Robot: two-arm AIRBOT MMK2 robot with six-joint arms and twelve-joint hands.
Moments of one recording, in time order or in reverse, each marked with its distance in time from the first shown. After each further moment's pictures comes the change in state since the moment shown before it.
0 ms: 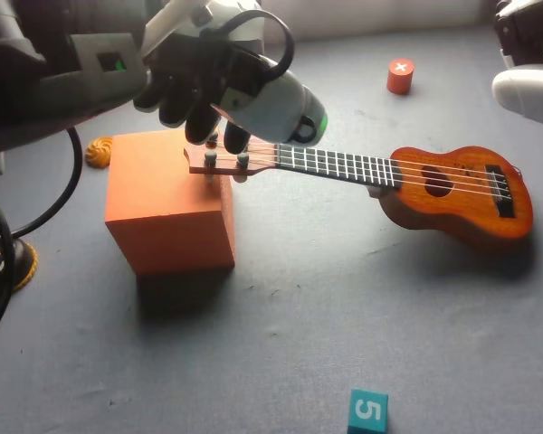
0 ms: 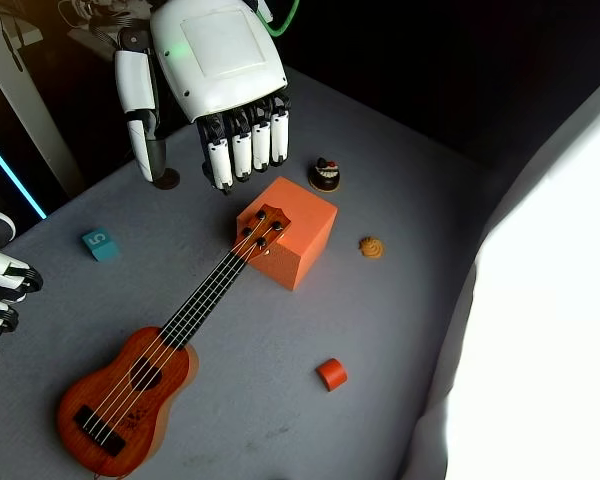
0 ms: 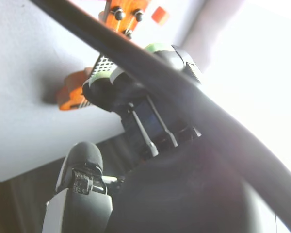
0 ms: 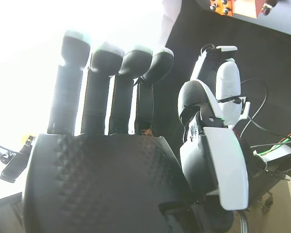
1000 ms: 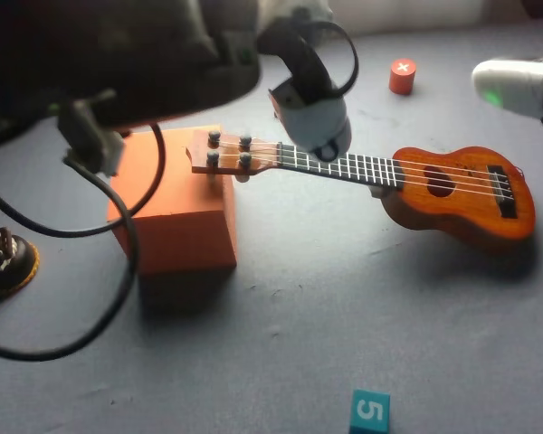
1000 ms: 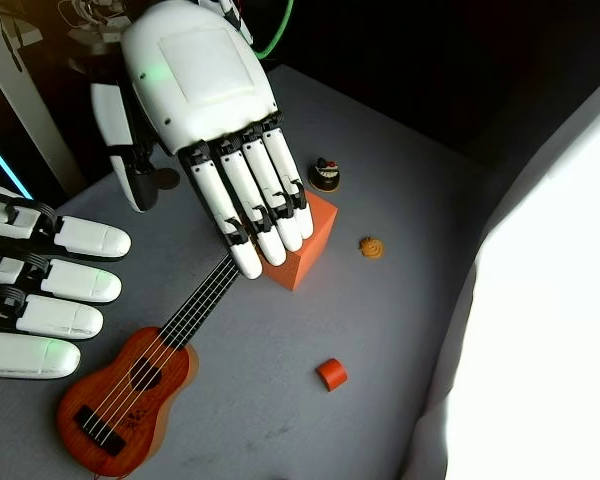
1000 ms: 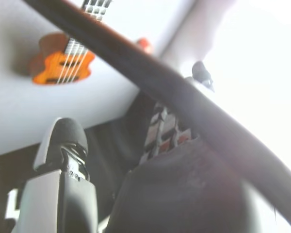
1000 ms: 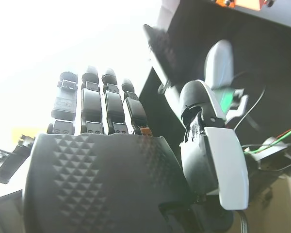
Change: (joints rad) left arm 0.075 -0.219 0.116 0.099 0.030 -0.251; right arm -0.006 -0.012 0.015 0.058 0.036 -0.015
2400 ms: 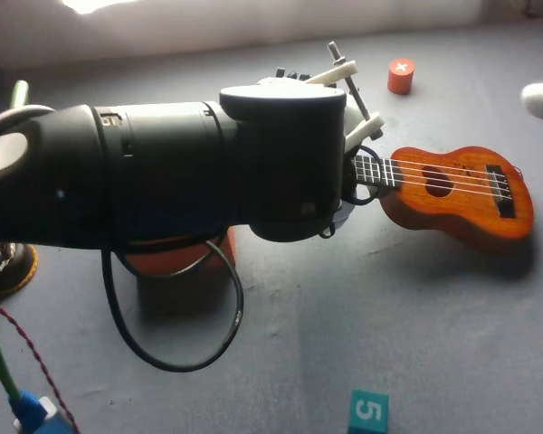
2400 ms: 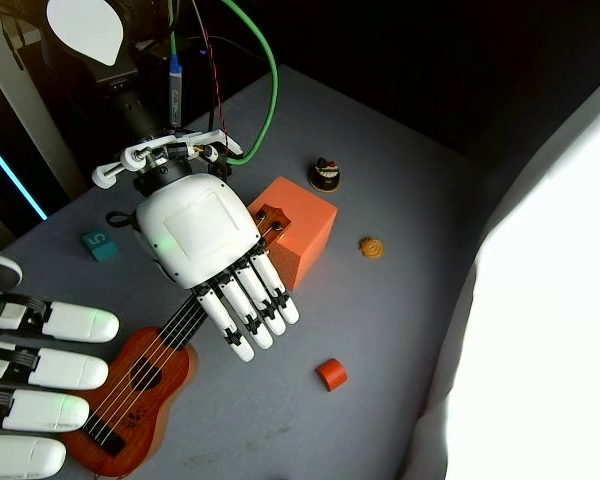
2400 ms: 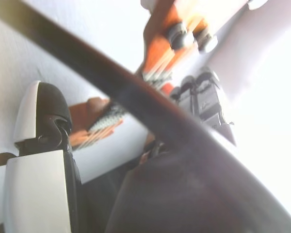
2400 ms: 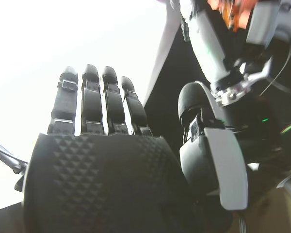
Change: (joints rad) left arm 0.292 -0.264 0.250 0.253 -0.016 -0.157; right arm -0.079 0.005 0.151 -0.391 -0.032 0.317
